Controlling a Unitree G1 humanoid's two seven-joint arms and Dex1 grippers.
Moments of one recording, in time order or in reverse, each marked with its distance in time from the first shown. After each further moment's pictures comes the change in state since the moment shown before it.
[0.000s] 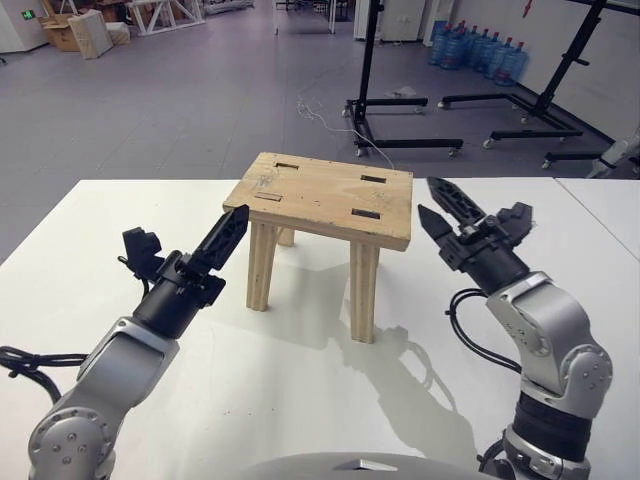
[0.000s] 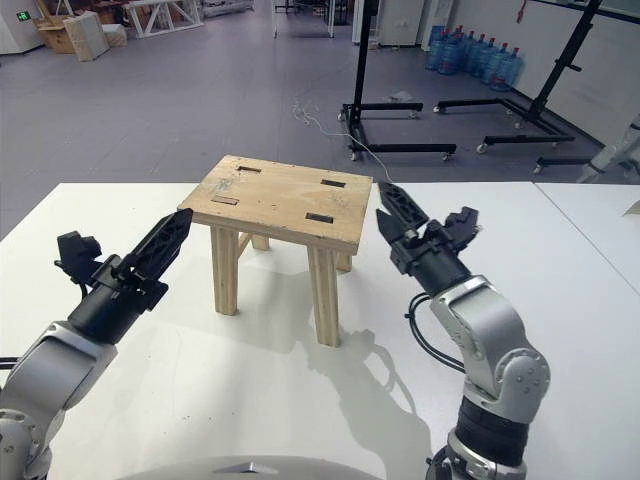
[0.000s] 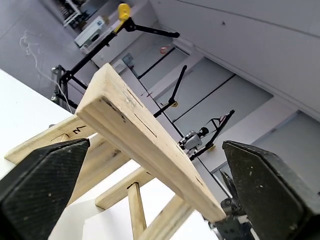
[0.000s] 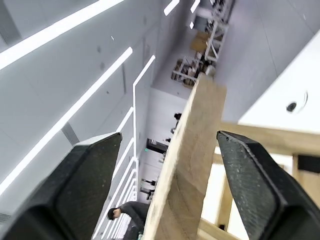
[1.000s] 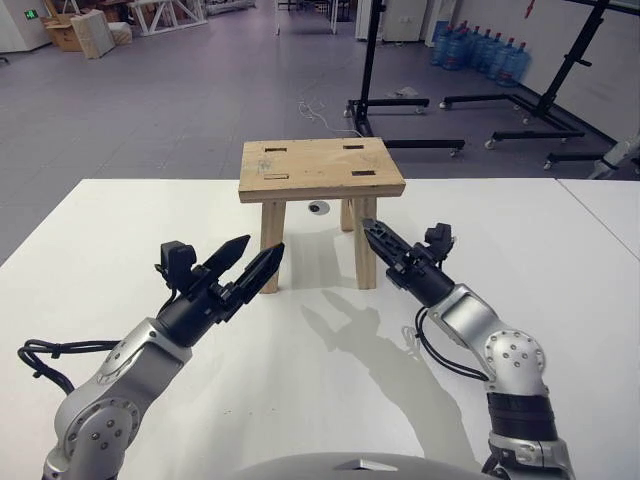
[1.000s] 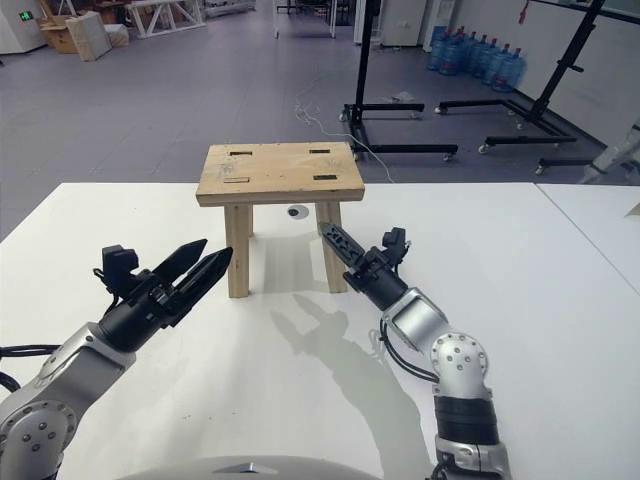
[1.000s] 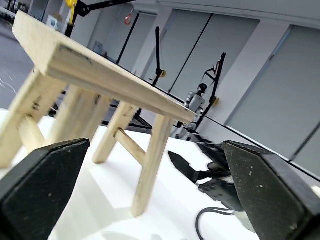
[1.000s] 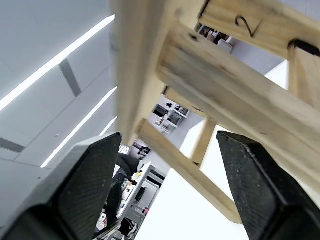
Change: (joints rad) left arm -0.059 -0.011 -0.095 0.118 0.528 0.041 -0.395; right arm 0.034 -0.038 0.314 0.149 -0.493 -0.046 0.562
